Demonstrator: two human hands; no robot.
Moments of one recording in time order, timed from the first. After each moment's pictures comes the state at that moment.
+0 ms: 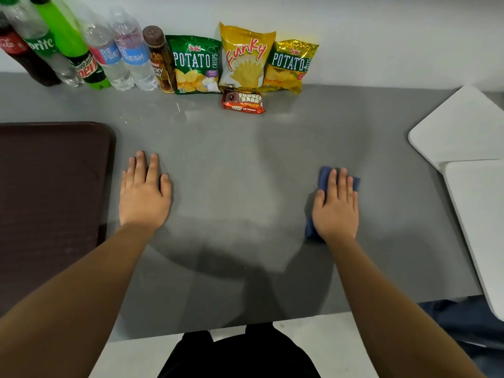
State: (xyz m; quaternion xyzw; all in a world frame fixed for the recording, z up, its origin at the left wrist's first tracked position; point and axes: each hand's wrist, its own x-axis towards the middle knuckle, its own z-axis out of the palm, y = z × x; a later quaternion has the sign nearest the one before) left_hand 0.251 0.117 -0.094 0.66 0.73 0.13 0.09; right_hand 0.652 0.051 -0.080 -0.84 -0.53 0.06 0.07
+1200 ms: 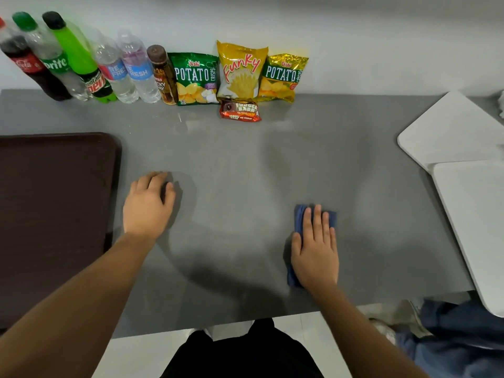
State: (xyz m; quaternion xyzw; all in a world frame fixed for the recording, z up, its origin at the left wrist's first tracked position) left_hand 0.259 0.097 -0.059 0.68 0.70 0.21 0.05; right_hand 0.605 -0.040 -0.076 -0.80 -0.60 0.10 0.03
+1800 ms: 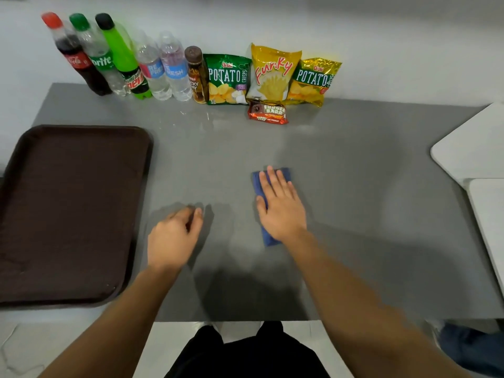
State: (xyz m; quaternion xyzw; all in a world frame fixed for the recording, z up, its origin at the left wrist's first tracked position) left_hand 0.274 0.015 -0.034 0.64 0.73 0.20 0.11; right_hand 0.523 0.078 -0.075 -0.65 -0.75 0.12 0.04
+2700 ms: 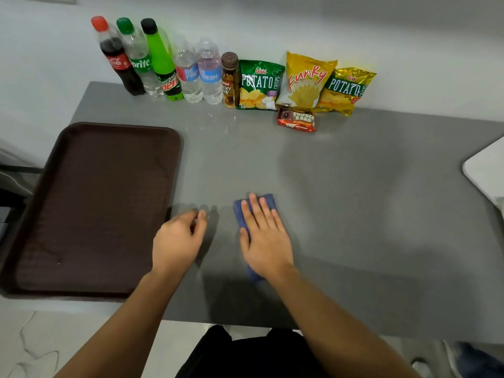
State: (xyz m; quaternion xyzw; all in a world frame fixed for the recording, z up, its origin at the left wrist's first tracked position) left_hand 0.226 0.012 -0.017 0.62 0.73 0.23 0.16; right_hand 0.427 0.022 -0.079 -0.61 -0.78 0.11 0.07
